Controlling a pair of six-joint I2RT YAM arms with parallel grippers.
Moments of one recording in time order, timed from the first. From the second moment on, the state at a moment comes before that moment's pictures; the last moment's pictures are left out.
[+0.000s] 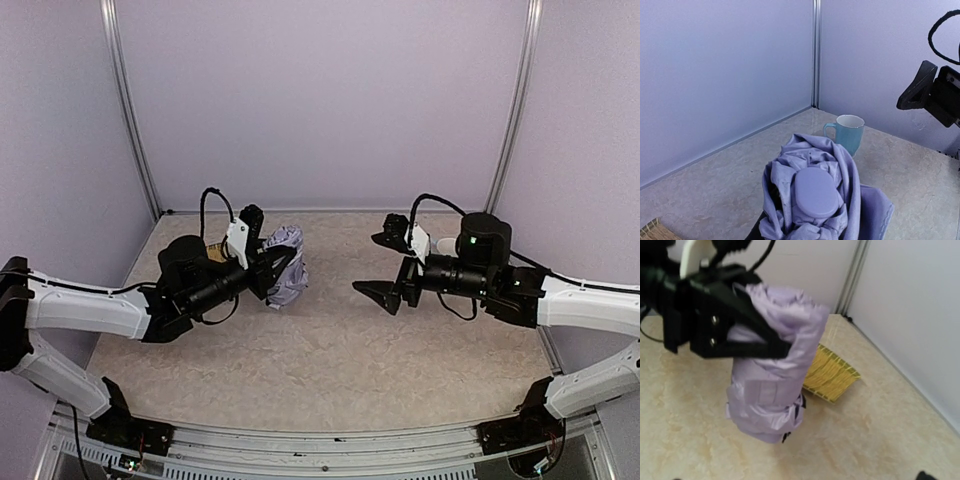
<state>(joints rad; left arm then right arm) -0.86 1.38 0.63 0.77 -0.04 0.00 0.85 1.17 0.76 0.26 -0.27 -0.29</state>
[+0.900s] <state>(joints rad) -0.82 1.93 0.84 0.81 0.59 -0.73 0.82 1.21 0.87 0.02 -0.14 -0.20</state>
